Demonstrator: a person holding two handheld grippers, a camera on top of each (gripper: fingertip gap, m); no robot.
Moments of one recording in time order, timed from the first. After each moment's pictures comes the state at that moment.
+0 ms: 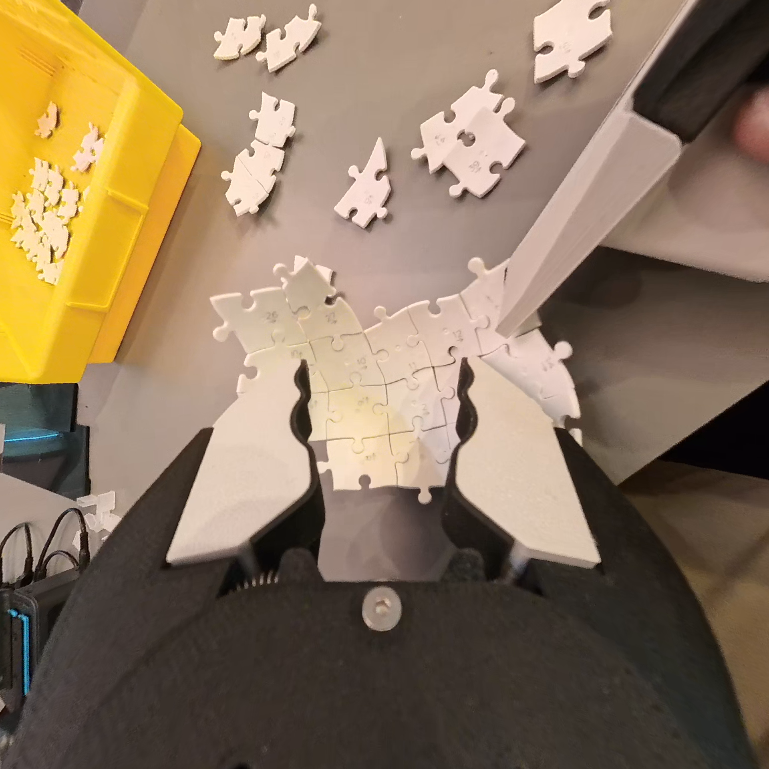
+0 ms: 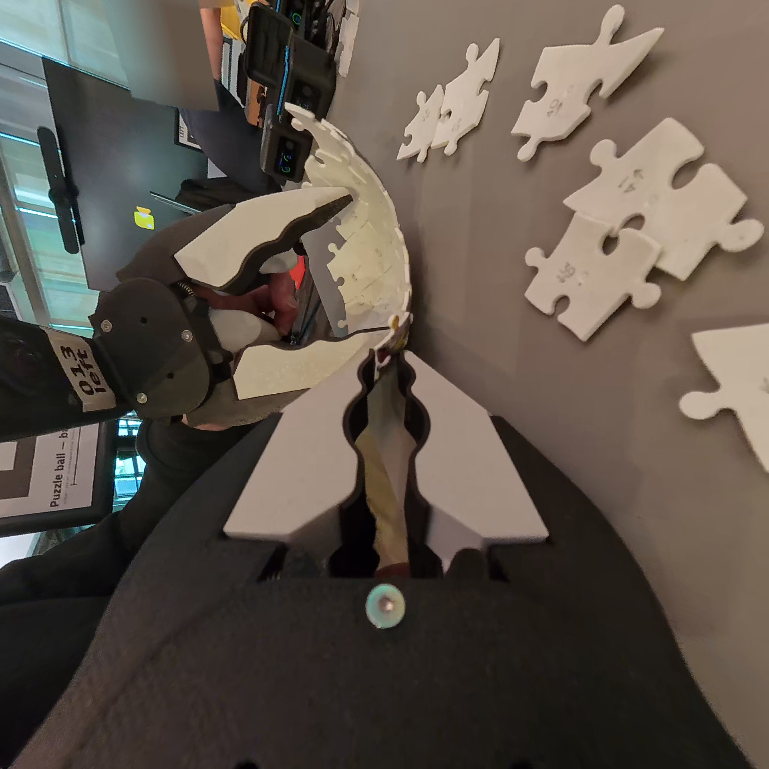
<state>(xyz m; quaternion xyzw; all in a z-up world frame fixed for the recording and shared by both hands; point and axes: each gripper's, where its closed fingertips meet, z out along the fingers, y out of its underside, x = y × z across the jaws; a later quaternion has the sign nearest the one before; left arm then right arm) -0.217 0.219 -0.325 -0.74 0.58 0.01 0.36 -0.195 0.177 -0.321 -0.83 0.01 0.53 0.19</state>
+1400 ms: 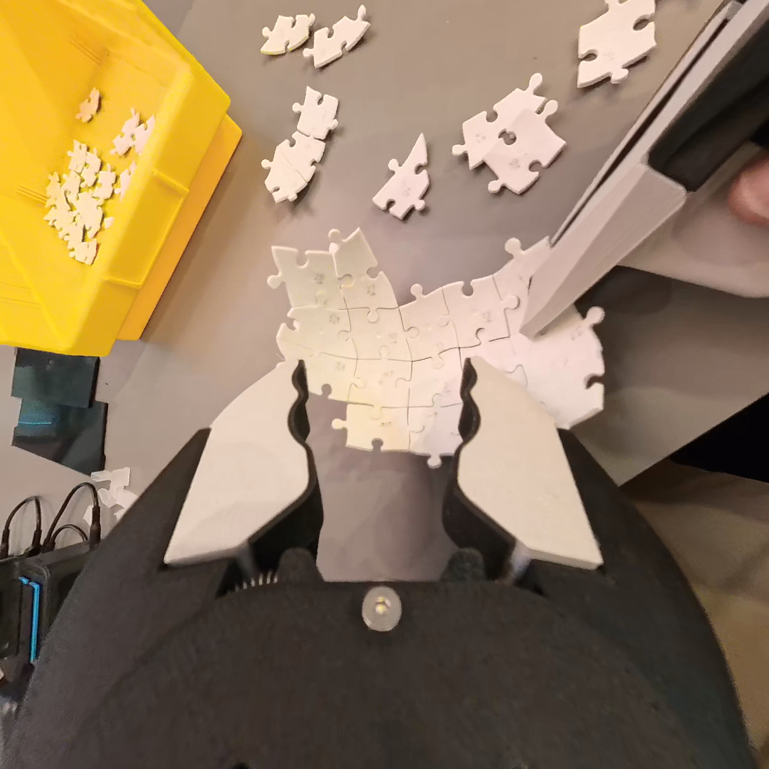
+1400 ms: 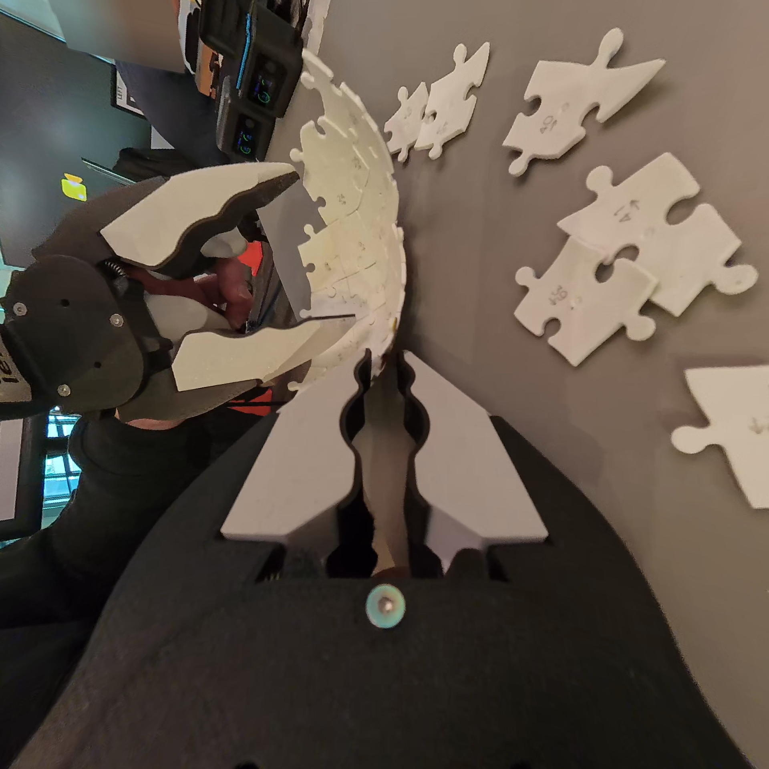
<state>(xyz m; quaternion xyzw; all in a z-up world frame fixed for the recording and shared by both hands) -0.230 0.226 -0.315 -0.75 0.55 0.01 0.37 -0.197 0.181 -0.332 -0.85 -0.01 0.49 0.20</state>
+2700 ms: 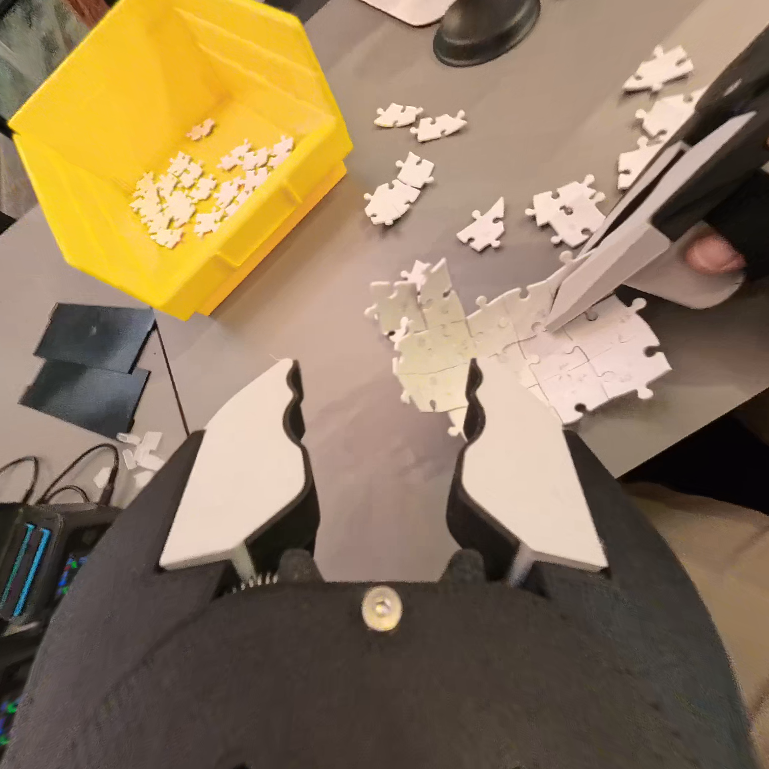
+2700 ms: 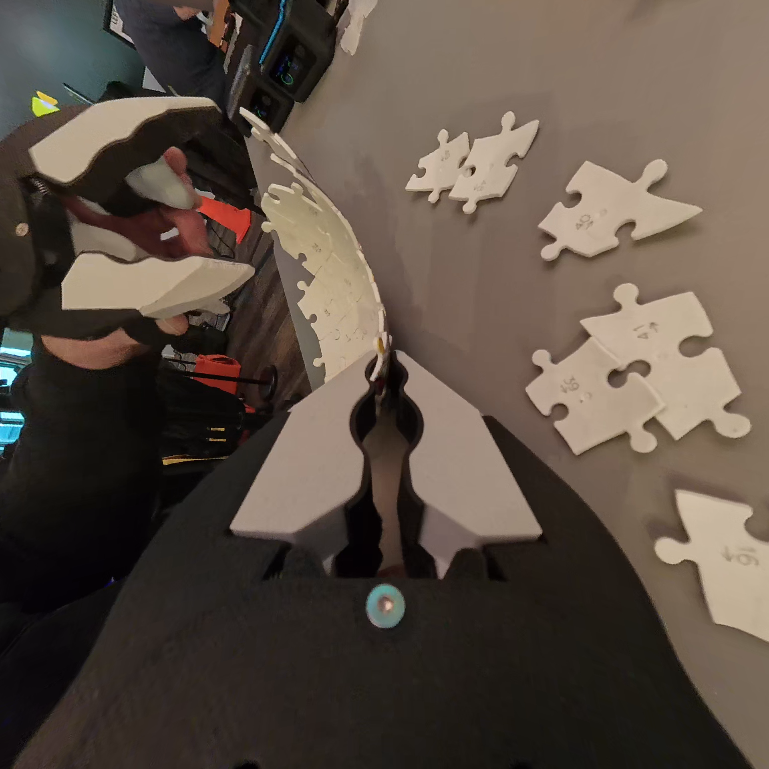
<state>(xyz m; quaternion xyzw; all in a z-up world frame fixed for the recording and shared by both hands) -0.270 0.242 -0.265 -0.76 0.48 -0.07 0.44 -0.202 0.196 -0.327 -0.85 -0.09 0.47 0.23</state>
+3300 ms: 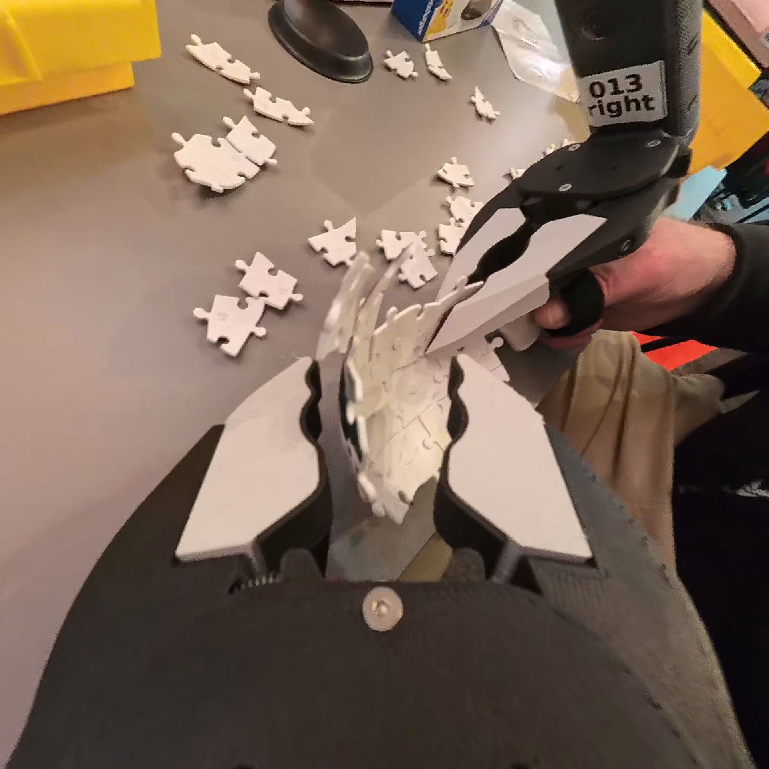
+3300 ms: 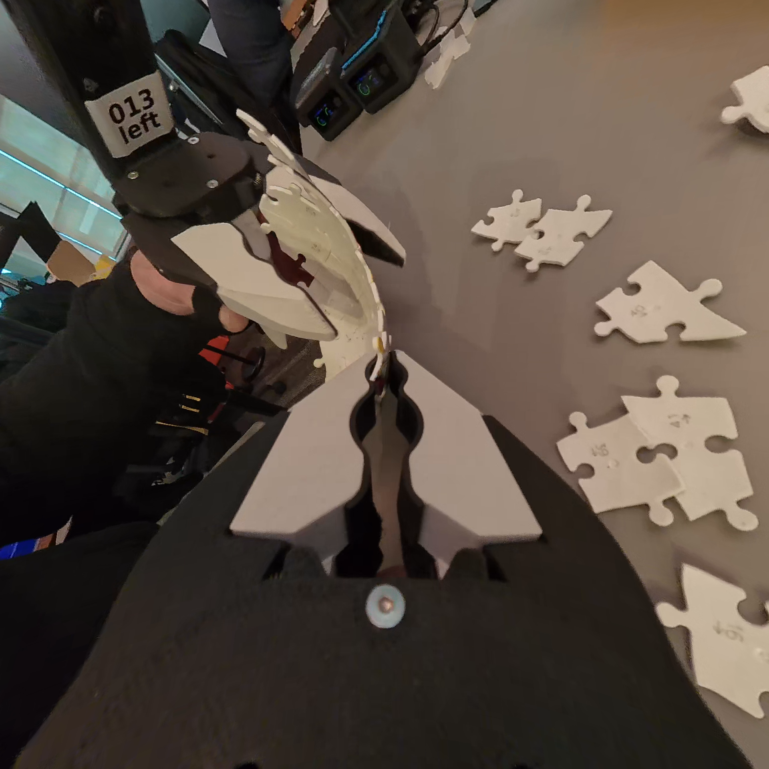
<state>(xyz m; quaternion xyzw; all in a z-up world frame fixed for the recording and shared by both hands) -0.226 0.212 -0.295 -0.78 0.40 -0.39 0.28 -0.210 0.195 -0.303 -0.81 -0.19 0.47 0.29</state>
